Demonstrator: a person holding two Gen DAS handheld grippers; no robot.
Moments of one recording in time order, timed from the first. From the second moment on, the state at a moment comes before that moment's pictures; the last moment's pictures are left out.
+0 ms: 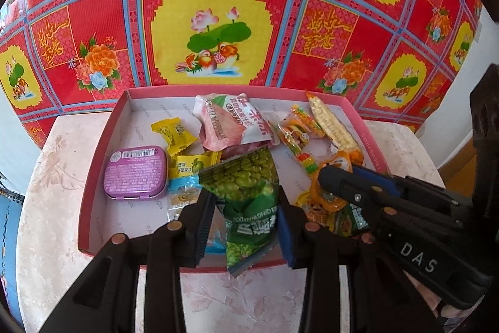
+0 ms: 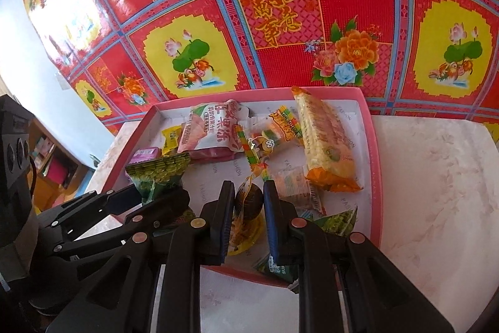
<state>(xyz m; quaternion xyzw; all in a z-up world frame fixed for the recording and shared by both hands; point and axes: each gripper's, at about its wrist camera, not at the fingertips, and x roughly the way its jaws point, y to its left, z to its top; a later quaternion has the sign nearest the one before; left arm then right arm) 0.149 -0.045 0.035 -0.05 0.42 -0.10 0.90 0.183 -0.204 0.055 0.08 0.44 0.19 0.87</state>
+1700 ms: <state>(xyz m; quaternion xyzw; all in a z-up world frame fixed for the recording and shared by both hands) 0.078 -0.022 0.004 -0.05 0.45 -0.03 0.89 0.106 -0.228 0.037 0.06 0.46 0.09 0.88</state>
